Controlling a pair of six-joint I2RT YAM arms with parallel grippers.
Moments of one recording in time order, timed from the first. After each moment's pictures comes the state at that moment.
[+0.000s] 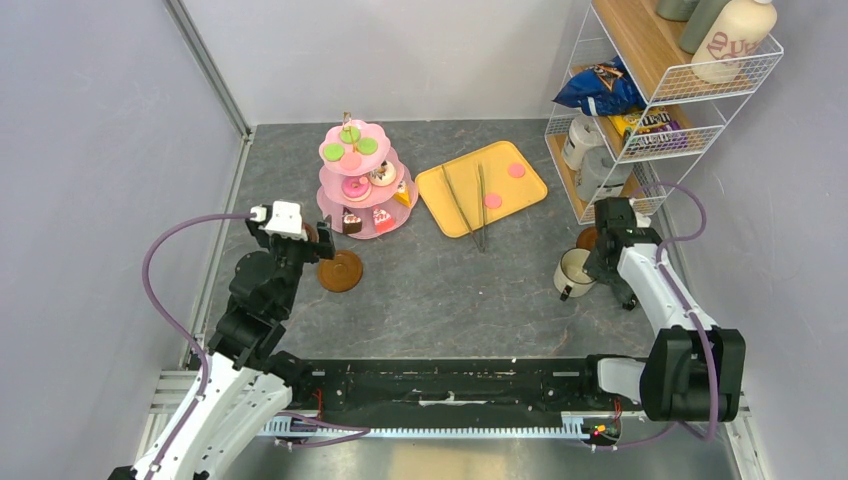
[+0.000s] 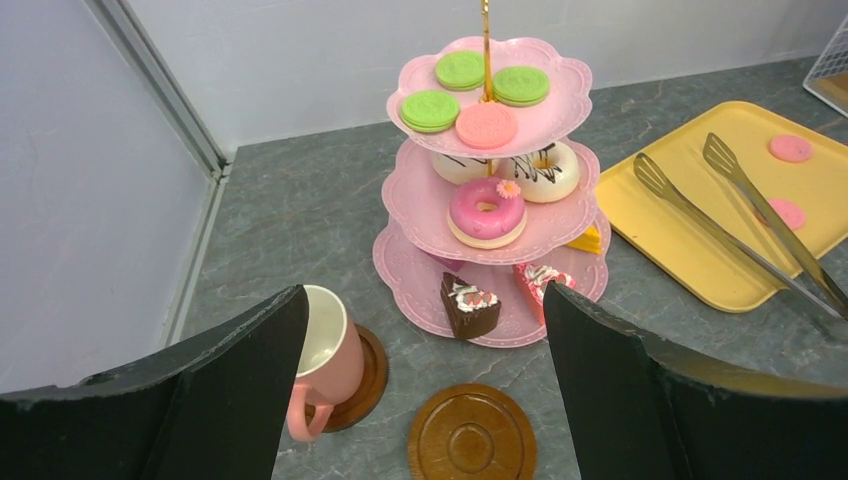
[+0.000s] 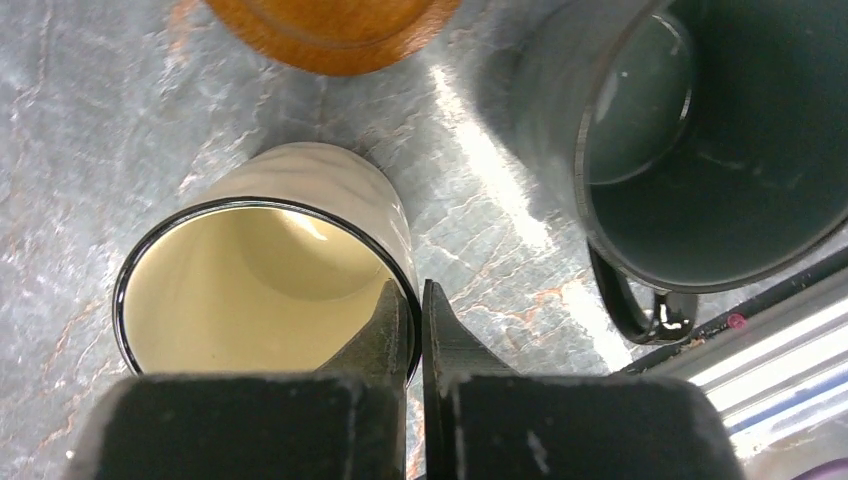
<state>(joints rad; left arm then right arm) -0.45 0.50 0.63 -0.12 -0.38 0.12 -0.04 1.23 0.82 -0.79 0.30 0.51</state>
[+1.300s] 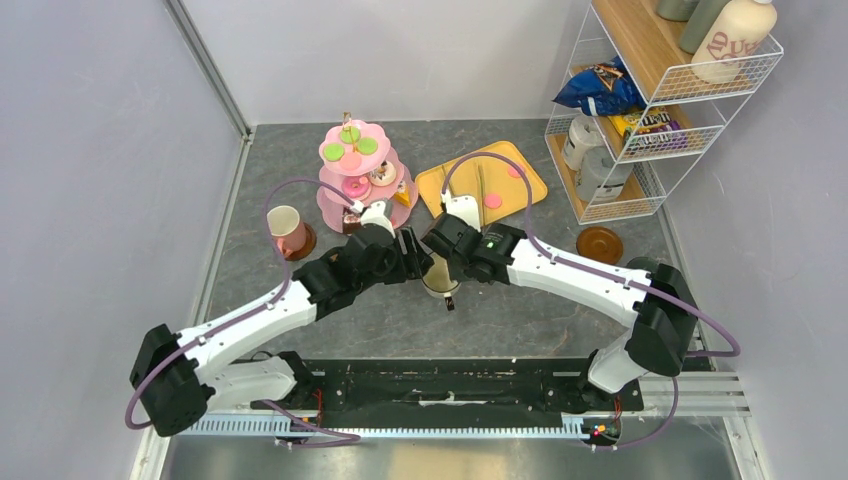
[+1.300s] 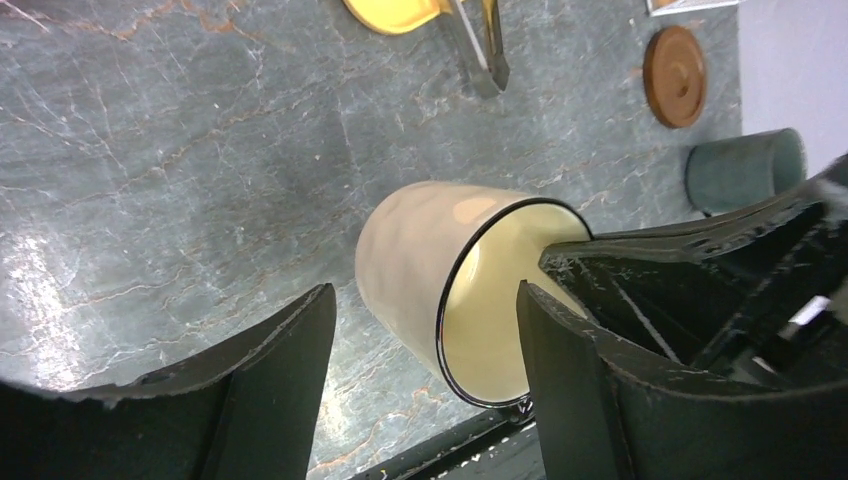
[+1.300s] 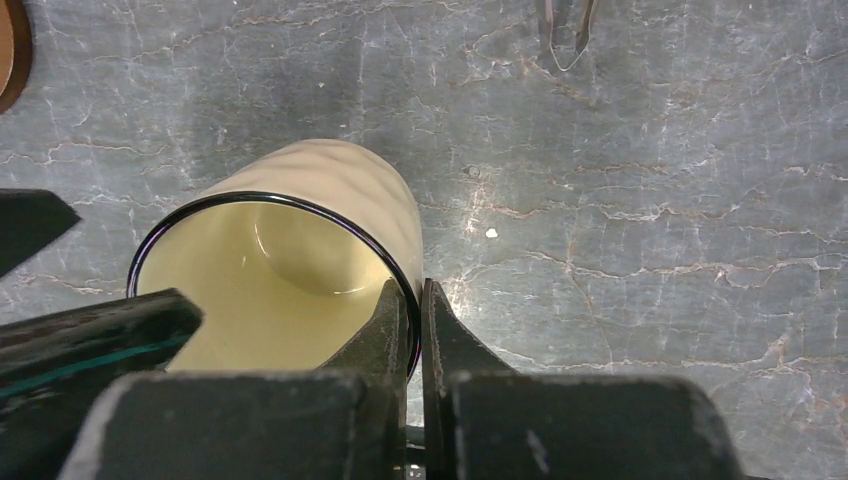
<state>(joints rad) -0.82 1.09 0.78 -0.27 -0.17 -0.82 1.00 1.56 1.29 -0.83 0.46 0.69</state>
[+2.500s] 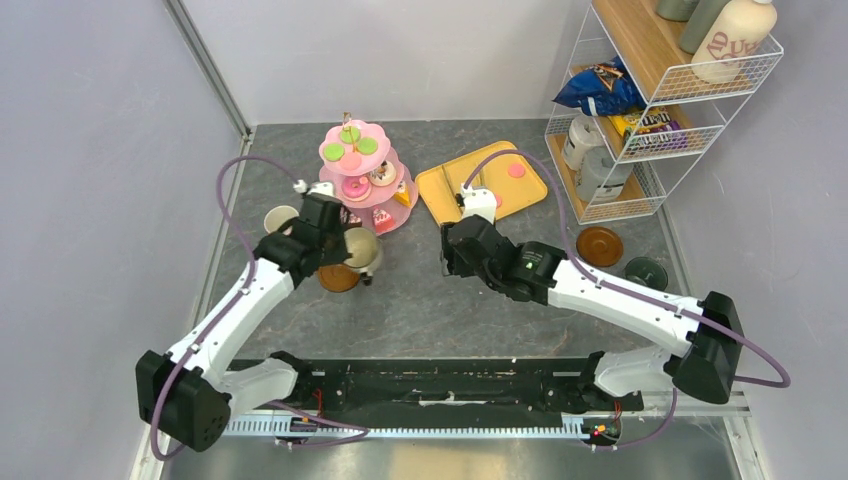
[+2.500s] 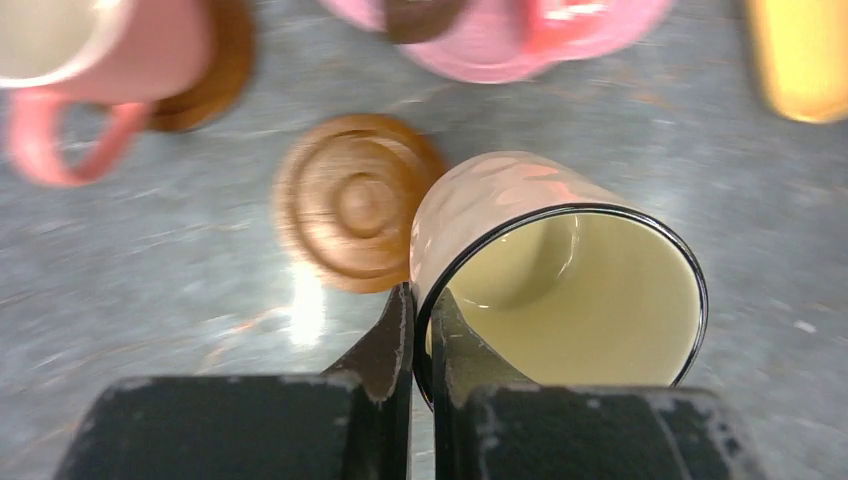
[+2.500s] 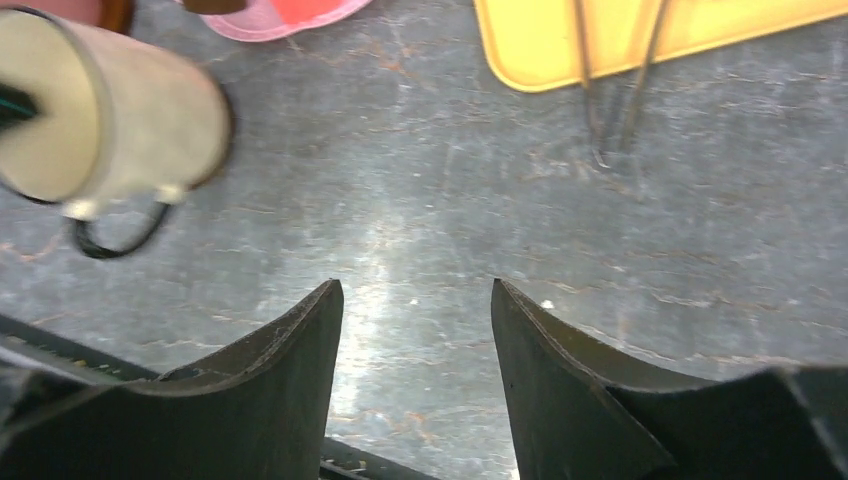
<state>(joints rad) -0.50 1.10 0.92 -0.66 -0.24 -0.51 1.02 1.33 1.13 -0.51 0.47 0.63</state>
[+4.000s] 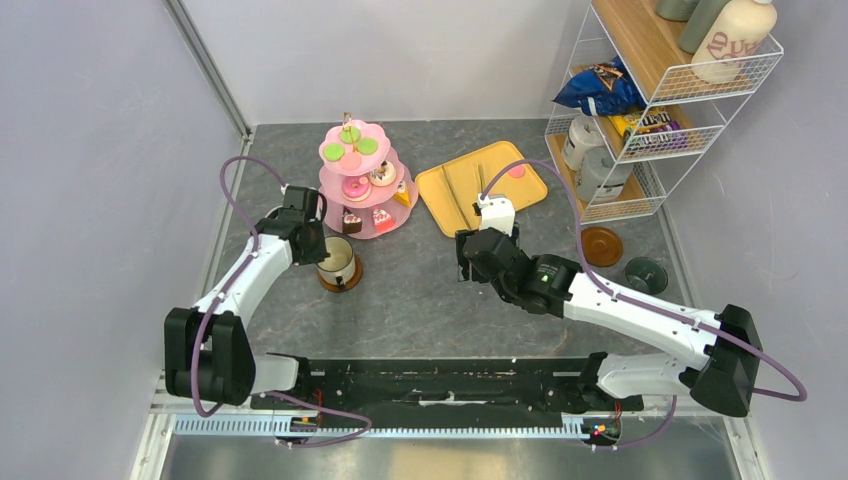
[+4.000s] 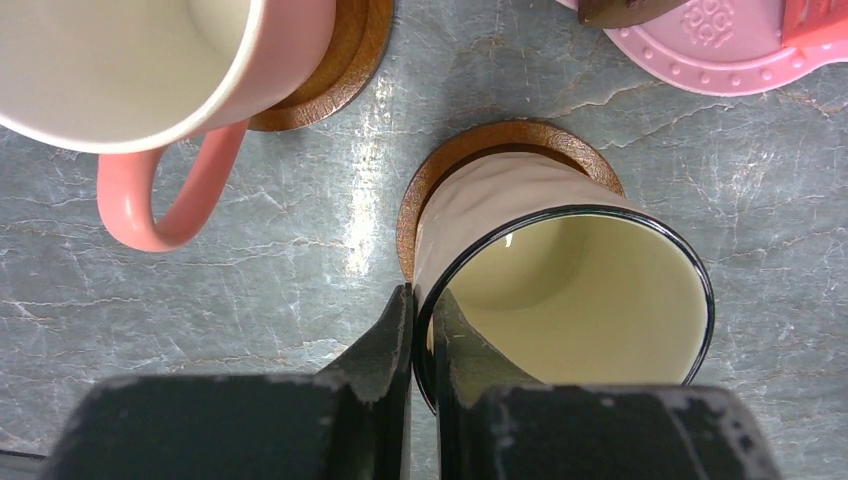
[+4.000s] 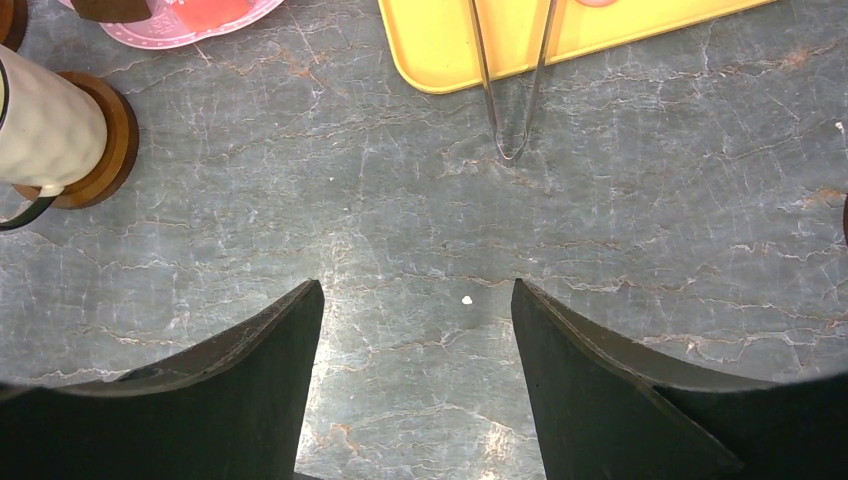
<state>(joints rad) -0.14 1.31 0.89 -0.66 -0.18 -0.27 1.02 1.21 0.99 -0.51 0.60 0.58</state>
